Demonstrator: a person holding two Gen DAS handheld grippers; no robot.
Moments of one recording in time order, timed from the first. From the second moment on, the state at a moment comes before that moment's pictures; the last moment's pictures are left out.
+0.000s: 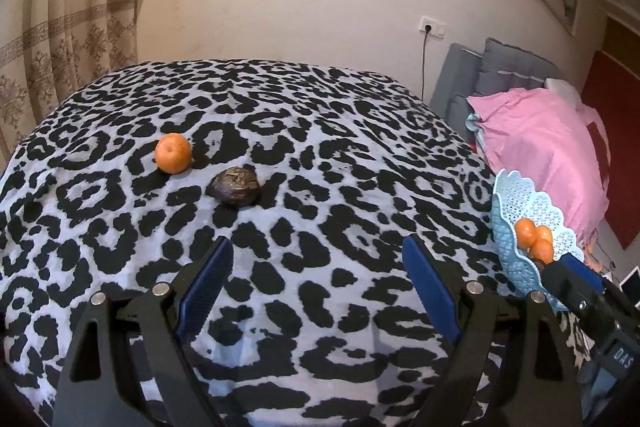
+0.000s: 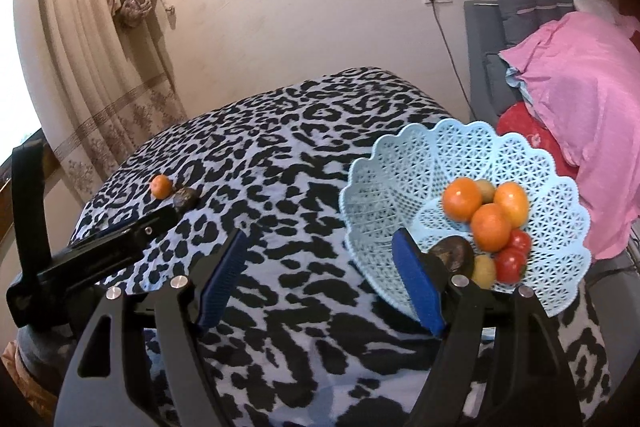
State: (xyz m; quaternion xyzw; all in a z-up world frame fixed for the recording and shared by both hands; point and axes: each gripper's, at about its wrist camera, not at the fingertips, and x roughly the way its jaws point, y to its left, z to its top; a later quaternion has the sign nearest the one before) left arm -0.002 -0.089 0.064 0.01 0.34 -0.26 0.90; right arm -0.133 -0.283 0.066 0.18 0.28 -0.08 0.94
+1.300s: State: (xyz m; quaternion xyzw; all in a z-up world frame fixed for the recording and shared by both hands) left arm 0.155 -0.028 0.040 -0.04 0.39 -0.12 0.91; right arm -0.096 -0.238 0.029 0.17 0.35 0.00 0.92
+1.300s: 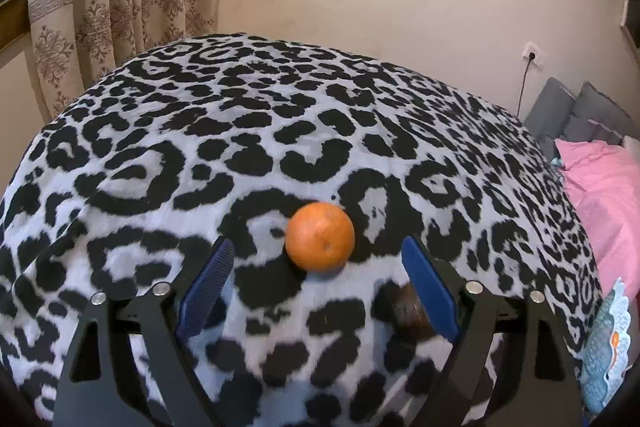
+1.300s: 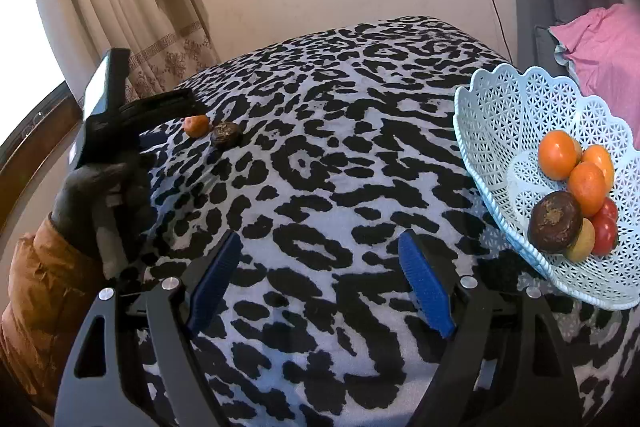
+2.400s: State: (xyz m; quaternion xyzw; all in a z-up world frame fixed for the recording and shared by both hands) left arm 0.157 0.003 0.046 -0.09 0.36 -0.12 0.92; right arm -0.019 -0.193 0.033 0.09 0.36 0.03 0.93
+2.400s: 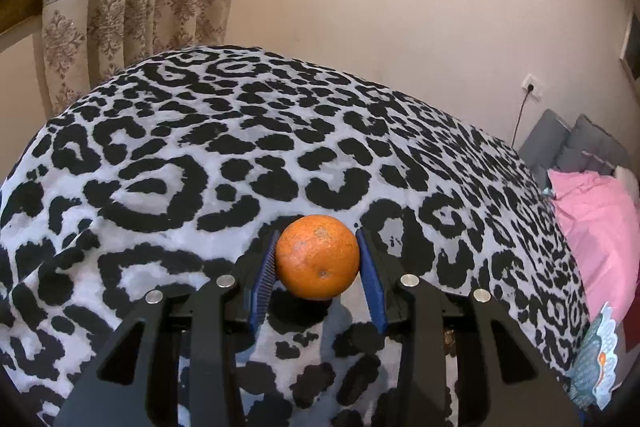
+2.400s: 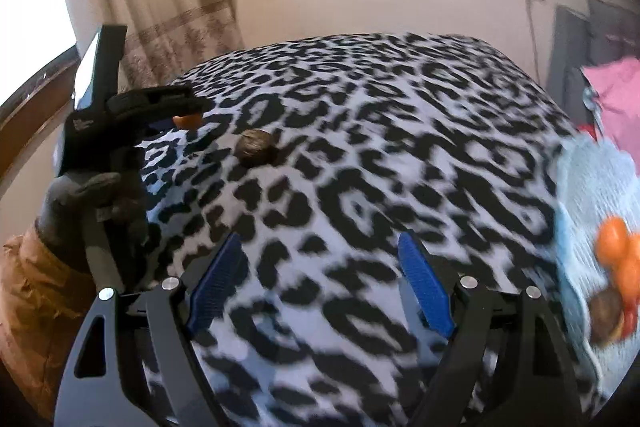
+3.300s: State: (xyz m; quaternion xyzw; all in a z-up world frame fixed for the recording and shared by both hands) left arm 0.162 0.018 0.042 -0.12 0.36 -0.10 0.92; right arm 0.129 -0.129 0.014 0.03 0.40 0.06 0.91
